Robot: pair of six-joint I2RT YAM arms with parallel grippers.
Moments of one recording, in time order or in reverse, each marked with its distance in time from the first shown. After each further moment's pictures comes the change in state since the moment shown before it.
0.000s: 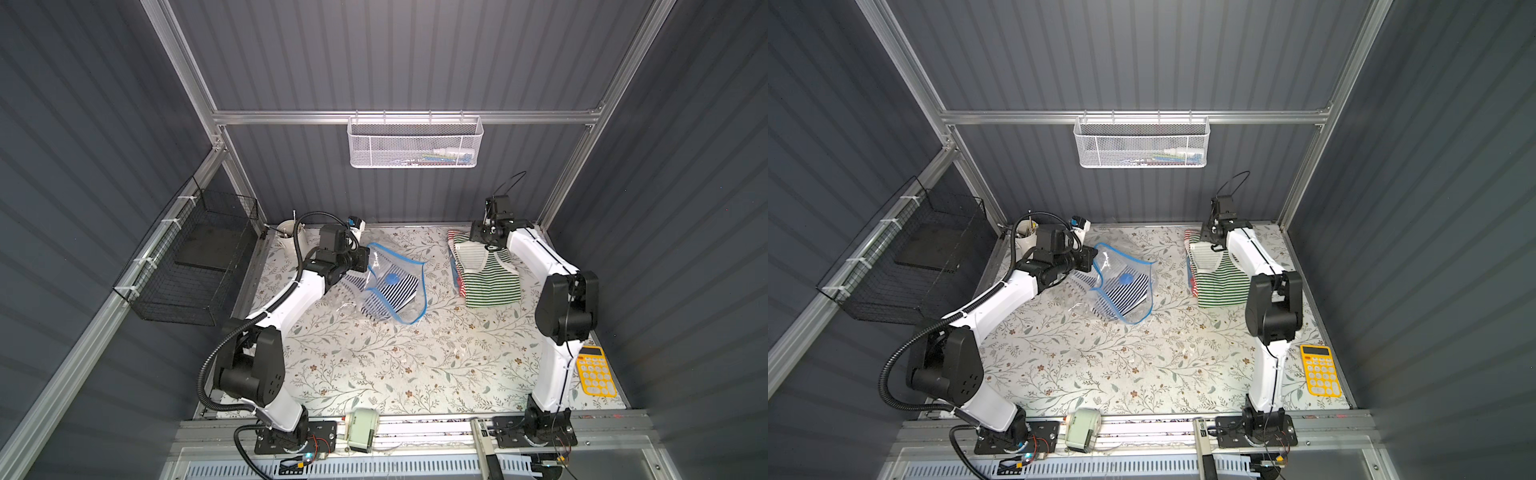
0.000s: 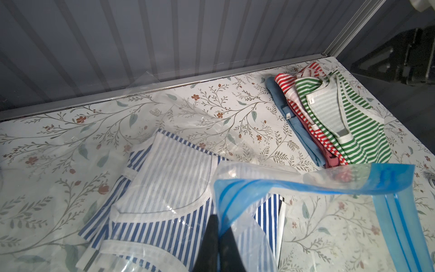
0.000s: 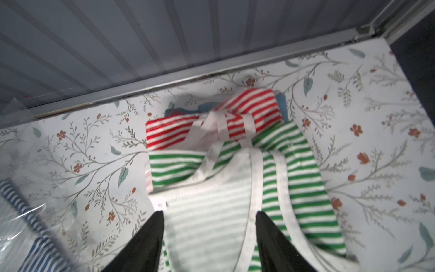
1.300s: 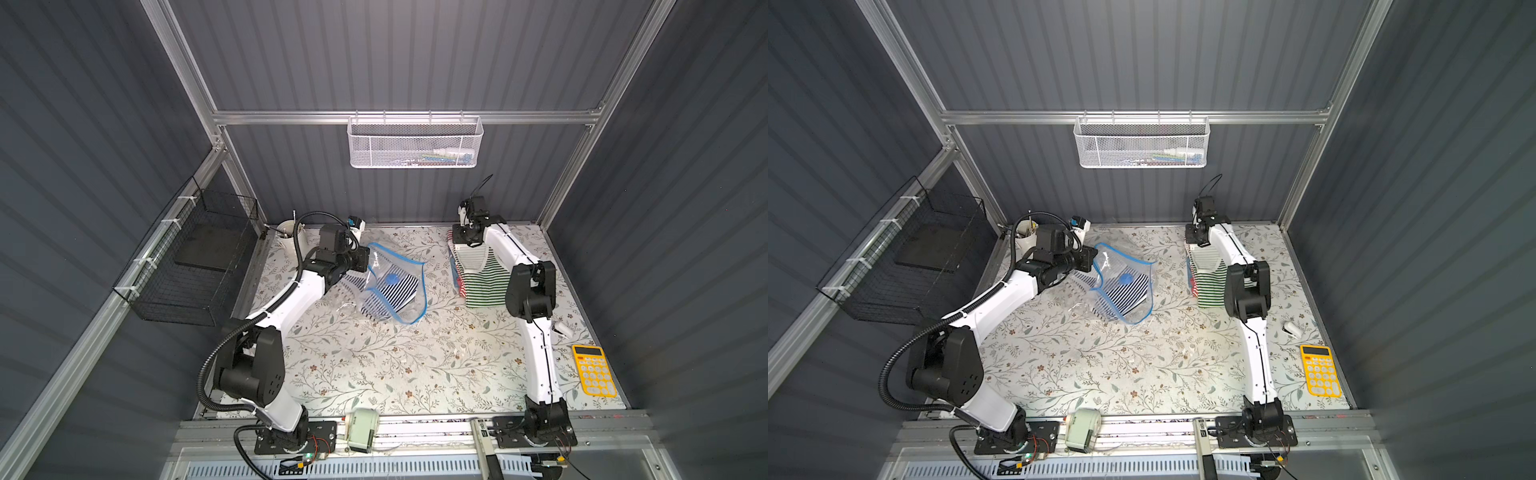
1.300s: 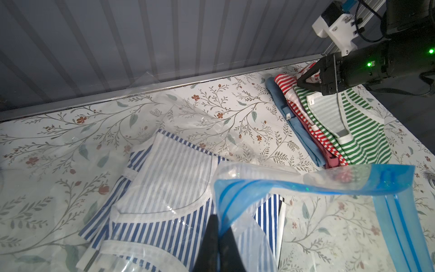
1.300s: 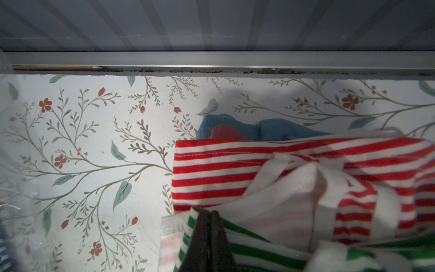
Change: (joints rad) left arm 0.000 0.000 0.002 0.000 0.000 0.000; right arm 0.039 0.364 0.383 -0.119 -0.126 -0.148
